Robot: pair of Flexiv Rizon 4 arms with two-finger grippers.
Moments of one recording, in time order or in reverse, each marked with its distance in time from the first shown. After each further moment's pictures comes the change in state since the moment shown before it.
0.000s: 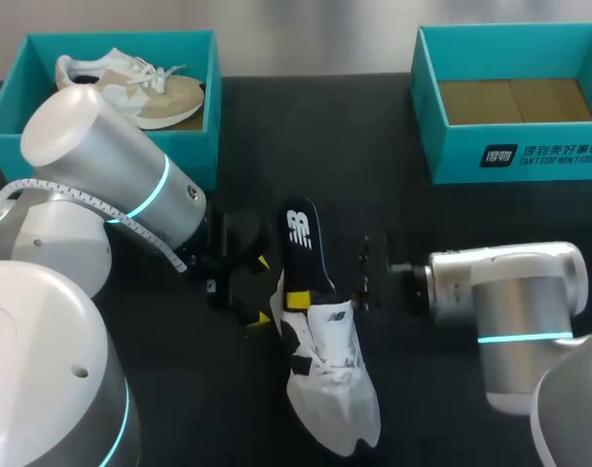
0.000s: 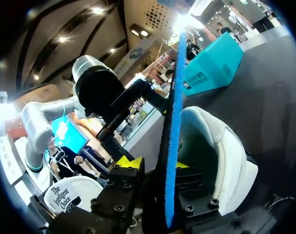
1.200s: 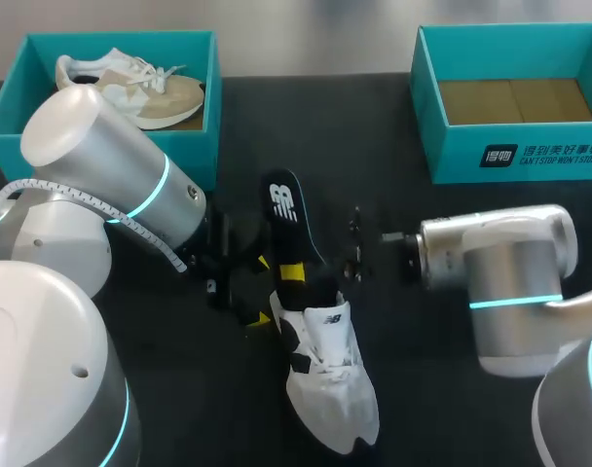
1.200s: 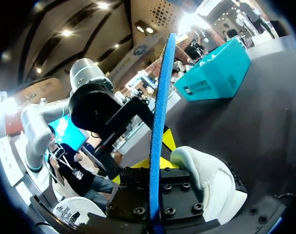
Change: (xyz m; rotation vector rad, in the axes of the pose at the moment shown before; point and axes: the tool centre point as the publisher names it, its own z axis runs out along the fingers) left arm 0.000 0.000 0.000 0.000 0.000 0.000; right arm -0.010 0.033 0.005 0.017 0.008 -0.034
